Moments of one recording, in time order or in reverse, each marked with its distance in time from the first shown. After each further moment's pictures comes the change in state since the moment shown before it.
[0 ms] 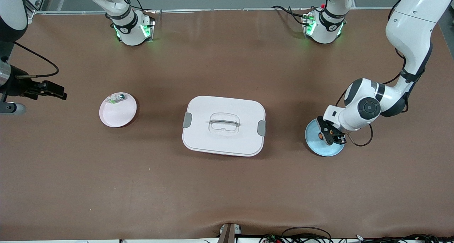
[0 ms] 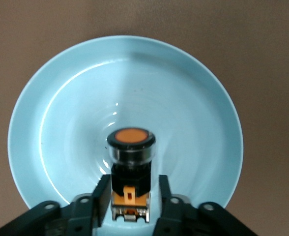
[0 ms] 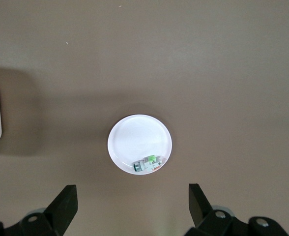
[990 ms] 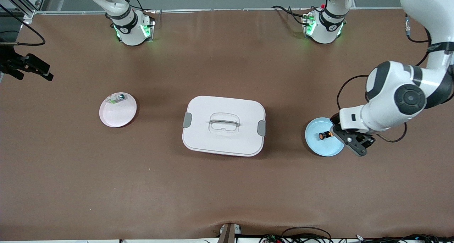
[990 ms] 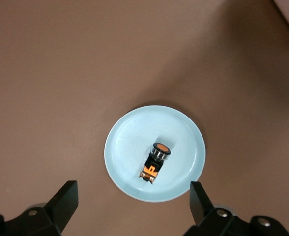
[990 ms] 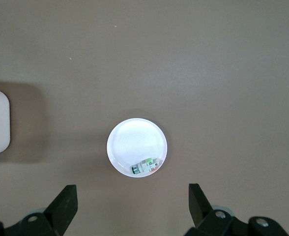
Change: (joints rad) left arm 0.001 -0.144 -0.114 0.357 -0.197 -0.461 -0.411; right arm -0.045 -0.244 0.005 -0.217 0.016 0.111 0.000
